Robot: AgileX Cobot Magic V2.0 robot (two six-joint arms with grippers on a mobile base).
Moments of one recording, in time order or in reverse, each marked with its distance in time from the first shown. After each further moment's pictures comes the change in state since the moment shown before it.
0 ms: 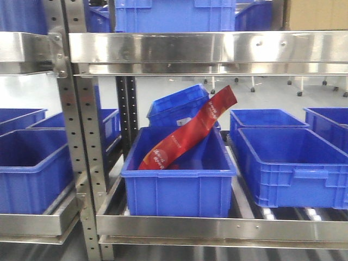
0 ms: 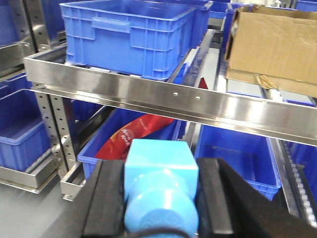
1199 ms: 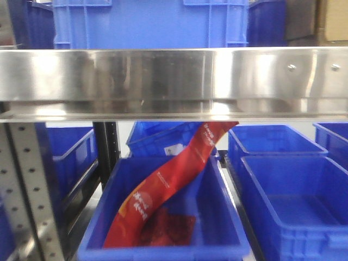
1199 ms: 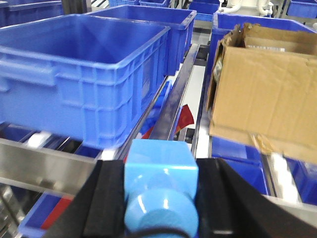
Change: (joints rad) left arm 0.000 0.000 0.000 0.000 0.000 0.000; right arm 0.000 0.000 0.000 0.000 0.000 0.000
